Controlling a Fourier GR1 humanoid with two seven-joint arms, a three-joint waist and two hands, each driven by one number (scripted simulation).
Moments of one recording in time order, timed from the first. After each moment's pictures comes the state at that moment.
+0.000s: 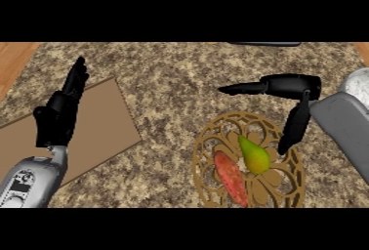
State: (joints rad) left arm -0.29 0.35 -0.14 -1.55 -0.01 0.27 0.16; right arm -0.78 -0.55 0.44 -1.09 -0.07 0.90 -0.32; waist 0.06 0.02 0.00
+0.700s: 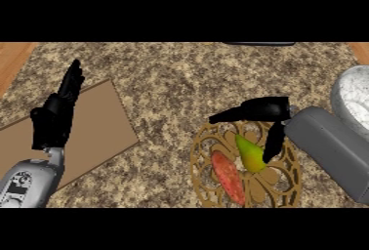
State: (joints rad) left arm -0.27 0.35 -0.12 -1.55 -0.02 0.26 0.15; right arm -0.80 -0.54 0.74 -0.99 0.23 0.69 -0.55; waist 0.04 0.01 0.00
